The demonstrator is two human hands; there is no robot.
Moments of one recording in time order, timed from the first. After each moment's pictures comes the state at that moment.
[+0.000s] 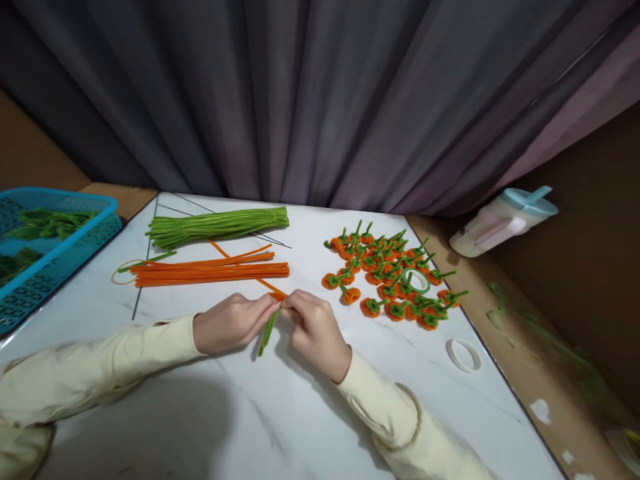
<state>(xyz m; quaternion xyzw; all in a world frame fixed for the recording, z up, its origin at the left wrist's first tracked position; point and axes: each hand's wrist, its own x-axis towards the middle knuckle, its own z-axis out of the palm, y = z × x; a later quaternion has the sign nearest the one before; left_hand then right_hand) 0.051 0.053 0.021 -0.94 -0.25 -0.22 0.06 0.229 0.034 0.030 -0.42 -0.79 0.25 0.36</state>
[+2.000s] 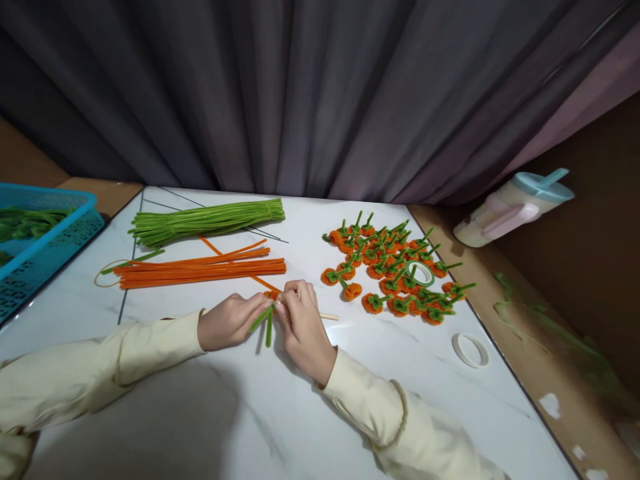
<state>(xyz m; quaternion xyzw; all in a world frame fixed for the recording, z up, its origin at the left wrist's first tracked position) 0.045 0.064 -0.015 -0.94 -0.28 -0.20 -0.04 0.217 0.032 0.003 -0.46 -0.76 0.25 0.38</state>
